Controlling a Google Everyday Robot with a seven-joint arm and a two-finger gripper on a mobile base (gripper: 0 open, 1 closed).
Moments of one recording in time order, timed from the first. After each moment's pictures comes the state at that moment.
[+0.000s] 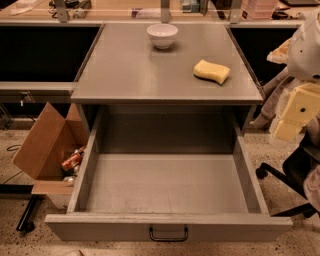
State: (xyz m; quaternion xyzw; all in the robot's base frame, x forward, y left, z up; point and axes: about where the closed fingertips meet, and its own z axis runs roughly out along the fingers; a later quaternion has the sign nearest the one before) arm 0.438 -0.215 0.981 -0.60 0.78 -0.04 0.17
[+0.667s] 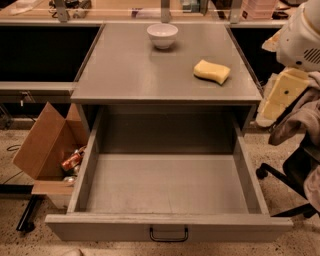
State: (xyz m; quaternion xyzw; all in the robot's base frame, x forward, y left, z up) arm 0.493 -0.228 0.976 -0.58 0.79 -0.05 0.20
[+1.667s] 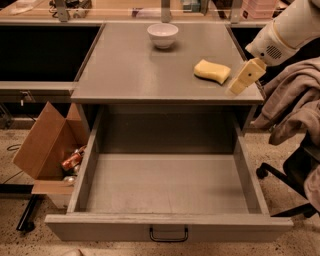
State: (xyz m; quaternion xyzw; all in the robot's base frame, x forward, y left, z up) arm 0.633 -0.230 0.922 -0.50 0.82 0.05 0.28
